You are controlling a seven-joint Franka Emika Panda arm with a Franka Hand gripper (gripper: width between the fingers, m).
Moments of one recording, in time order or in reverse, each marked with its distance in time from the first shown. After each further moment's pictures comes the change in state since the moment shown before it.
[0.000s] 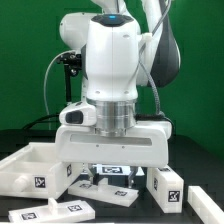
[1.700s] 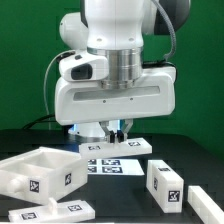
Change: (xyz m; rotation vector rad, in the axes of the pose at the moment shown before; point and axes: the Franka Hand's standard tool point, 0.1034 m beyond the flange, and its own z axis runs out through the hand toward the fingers) arm 0.008 -0.007 -0.084 0.025 -0.122 -0.365
